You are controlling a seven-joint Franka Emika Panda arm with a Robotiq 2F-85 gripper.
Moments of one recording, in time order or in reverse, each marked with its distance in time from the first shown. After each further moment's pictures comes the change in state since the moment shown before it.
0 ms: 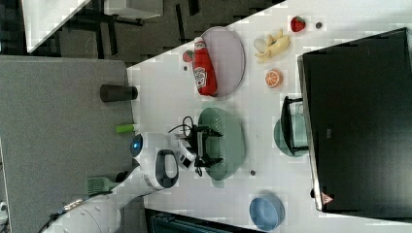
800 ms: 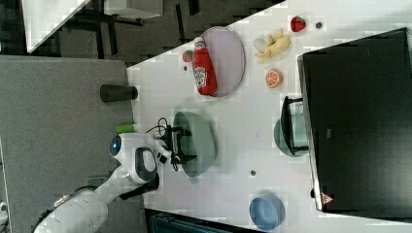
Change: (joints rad) arm 0.239 0.103 0.004 0.188 0.124 -0.028 0.071
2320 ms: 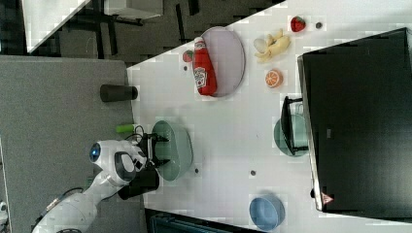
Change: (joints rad) arm 0.220 0.118 0.018 0.251 0.105 -0.026 0.182
